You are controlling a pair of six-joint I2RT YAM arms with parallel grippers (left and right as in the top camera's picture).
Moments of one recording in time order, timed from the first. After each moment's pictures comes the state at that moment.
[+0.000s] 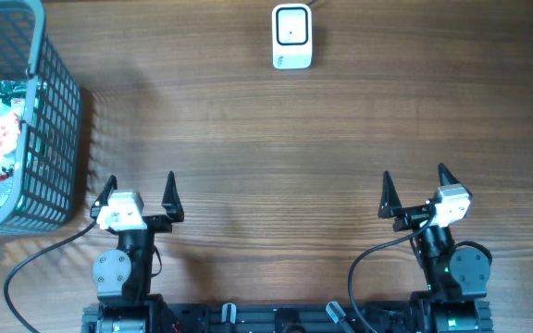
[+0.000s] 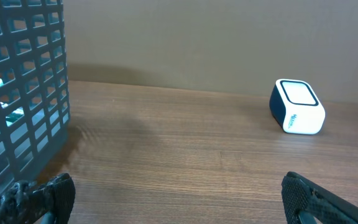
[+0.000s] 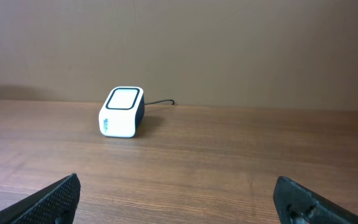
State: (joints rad) left arm 0.03 0.01 0.01 -0.07 0.01 -0.09; right arm 0.03 0.02 0.01 0.00 -0.11 0.02
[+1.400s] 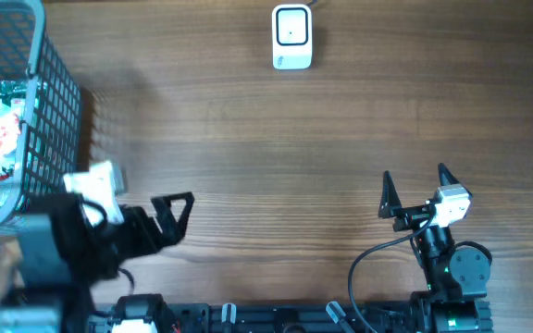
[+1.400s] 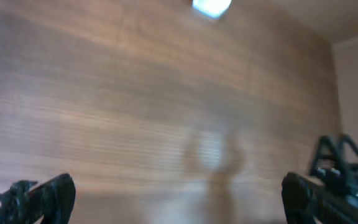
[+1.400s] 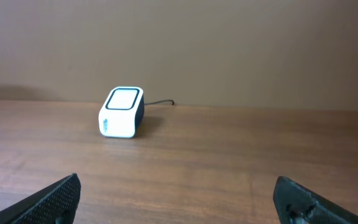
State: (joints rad) left arm 0.03 0.75 1.18 -1.30 0.41 -0.37; right arm 0.03 0.02 0.01 0.00 -0.11 0.02
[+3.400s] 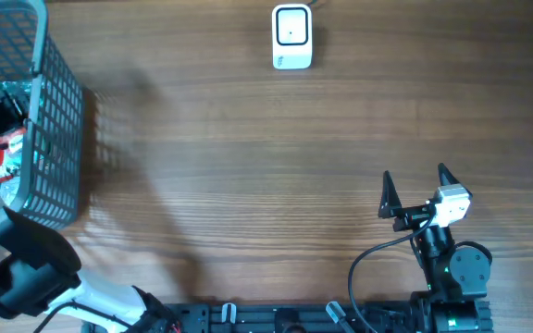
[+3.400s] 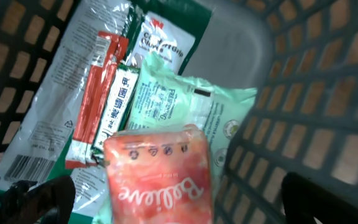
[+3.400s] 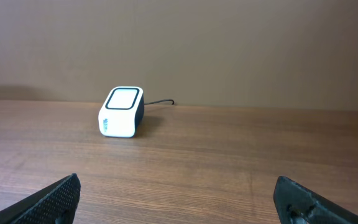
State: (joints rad) left arm 0.63 1.84 1.70 -1.01 0.08 0.16; right arm 0.03 0.02 0.01 0.00 -0.11 0.02
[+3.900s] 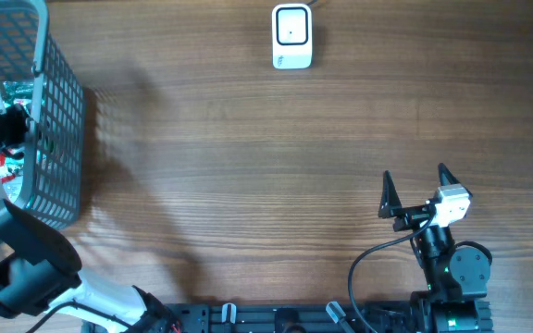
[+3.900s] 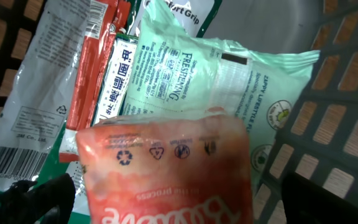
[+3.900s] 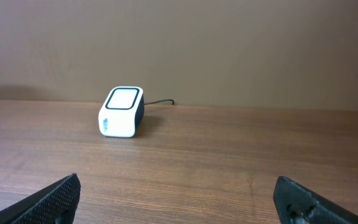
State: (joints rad) left arm 0.62 1.84 1.57 -0.94 0.02 0.17; right arm 0.03 0.02 0.01 0.00 -0.11 0.02
